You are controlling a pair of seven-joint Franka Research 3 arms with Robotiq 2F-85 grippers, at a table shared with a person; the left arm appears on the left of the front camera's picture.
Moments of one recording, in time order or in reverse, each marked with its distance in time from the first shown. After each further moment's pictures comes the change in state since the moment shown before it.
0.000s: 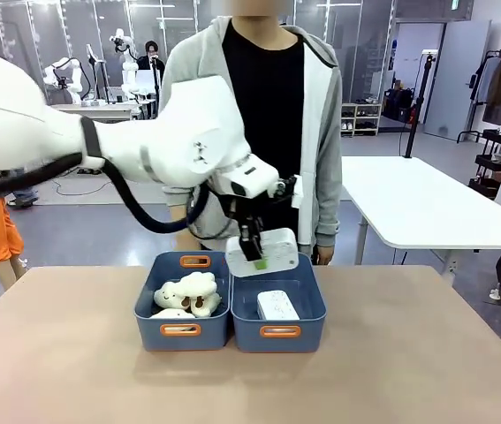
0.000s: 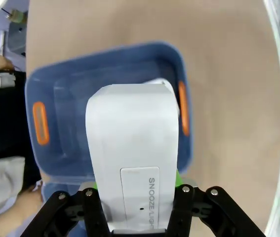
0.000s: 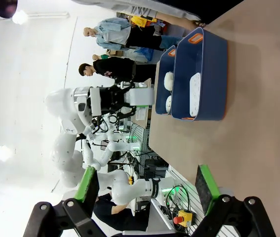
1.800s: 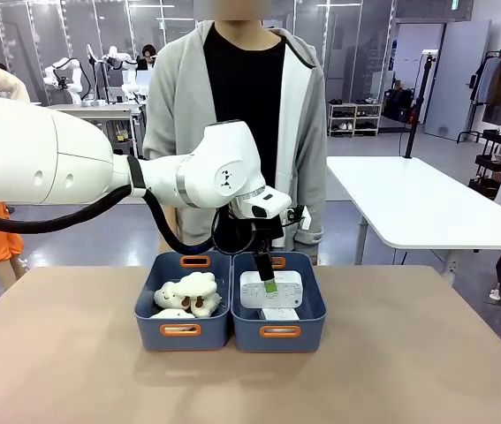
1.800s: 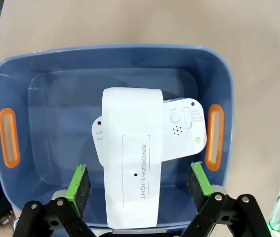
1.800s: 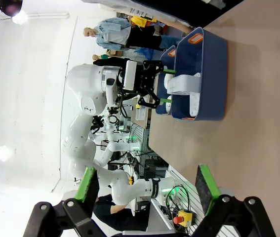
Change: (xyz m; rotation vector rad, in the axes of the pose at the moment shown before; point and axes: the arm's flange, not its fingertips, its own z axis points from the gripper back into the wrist) left arm -0.007 0.047 -0.087 -0.156 0.023 0.148; right arm 0.000 0.000 0.000 0.000 0.000 0.000
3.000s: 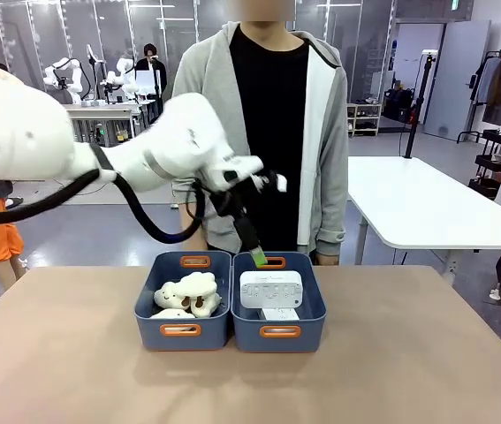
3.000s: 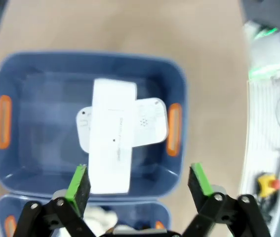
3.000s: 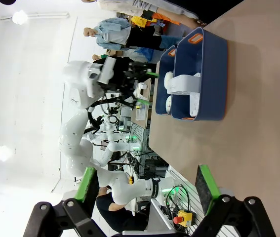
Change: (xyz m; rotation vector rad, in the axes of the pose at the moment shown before) left arm -0.039 0.010 0.068 -0.177 -0.184 0.122; right arm 0.000 0.000 0.000 0.000 0.000 0.000
